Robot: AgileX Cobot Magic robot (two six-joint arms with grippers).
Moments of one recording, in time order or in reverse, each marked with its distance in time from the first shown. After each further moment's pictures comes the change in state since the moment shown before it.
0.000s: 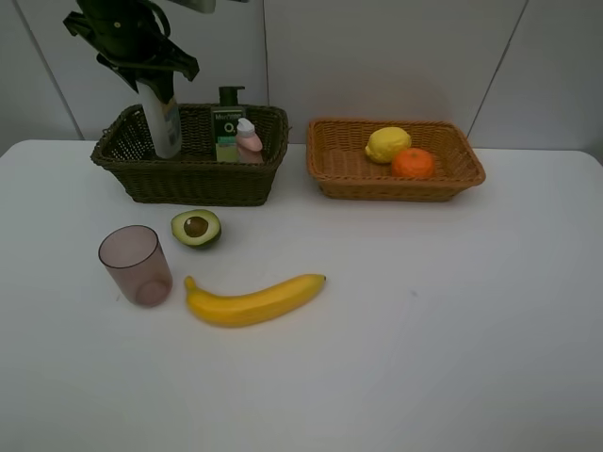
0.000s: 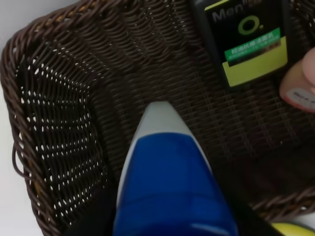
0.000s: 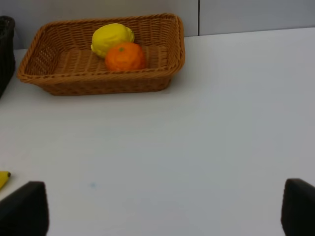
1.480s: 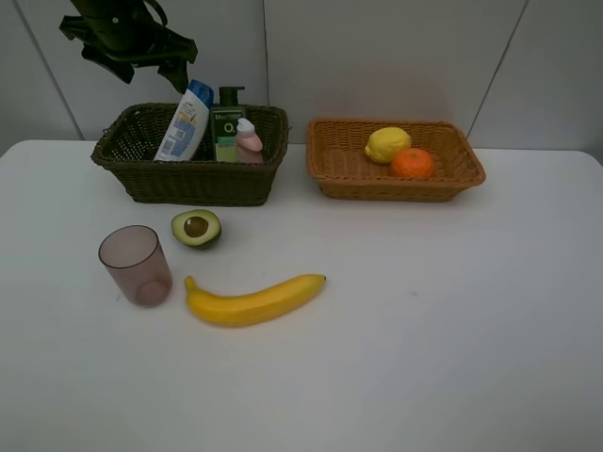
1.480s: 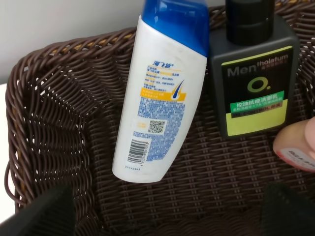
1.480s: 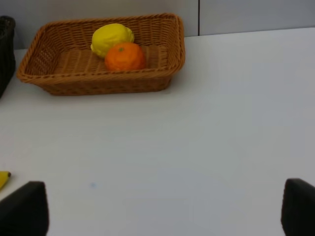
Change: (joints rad) left arm 0.046 0.006 0.000 -0.074 -0.099 -0.083; right arm 0.000 0.000 0.000 0.001 0.000 0.000
